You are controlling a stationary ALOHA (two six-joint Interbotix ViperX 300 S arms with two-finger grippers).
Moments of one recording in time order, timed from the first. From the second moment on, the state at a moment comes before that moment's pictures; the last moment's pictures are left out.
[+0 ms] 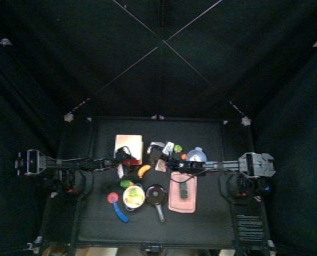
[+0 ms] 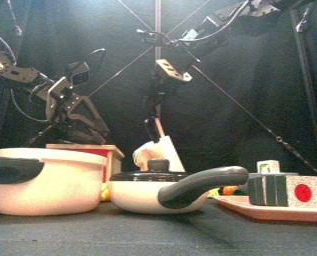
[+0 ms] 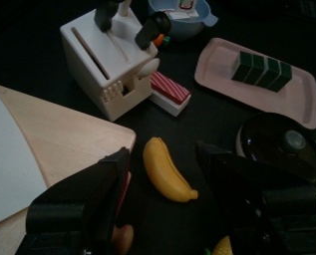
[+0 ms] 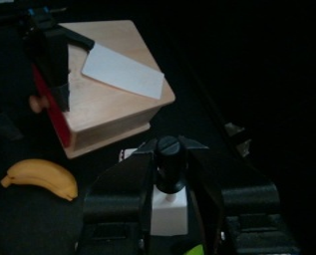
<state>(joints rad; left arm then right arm) 0.25 -0.30 1.10 -0.03 -0.35 -0.11 -0.05 0.05 0.32 -1.24 0.60 1.08</state>
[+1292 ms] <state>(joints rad) 0.26 -0.03 0.96 -0.13 -0.65 -0.11 0.02 0.03 0.40 -1.36 0.68 1.25</state>
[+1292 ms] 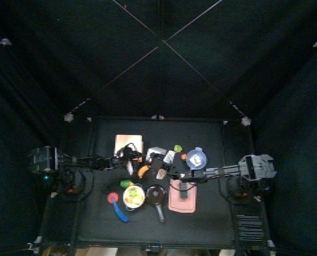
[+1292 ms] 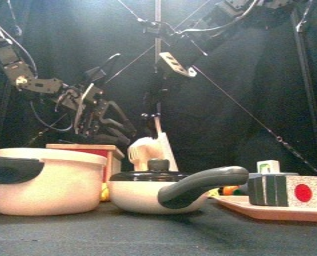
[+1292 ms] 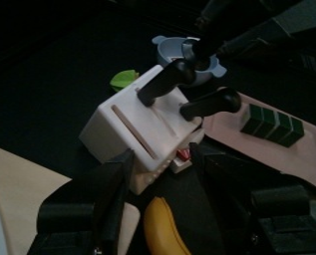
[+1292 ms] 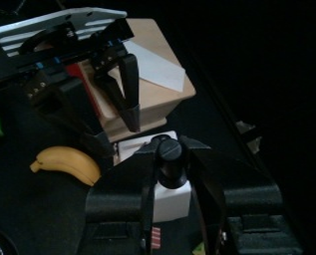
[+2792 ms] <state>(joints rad) 0.23 0.14 0.79 -0.17 -0.68 -0.11 -0.03 0.01 0.45 -1.36 0.63 1.33</state>
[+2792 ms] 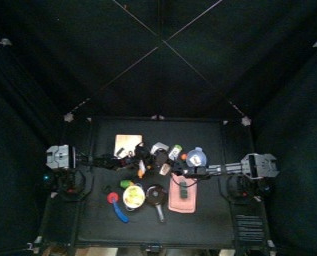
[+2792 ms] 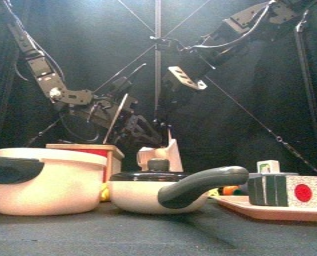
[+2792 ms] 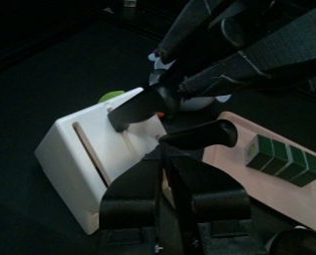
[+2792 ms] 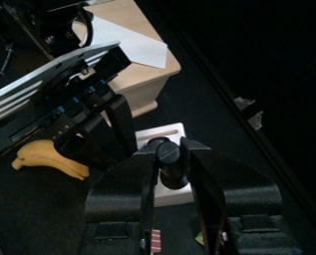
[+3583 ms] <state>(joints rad) 0.23 0.15 0.80 -0.19 -0.68 -0.11 0.02 0.01 0.44 -1.38 0.69 1.33</state>
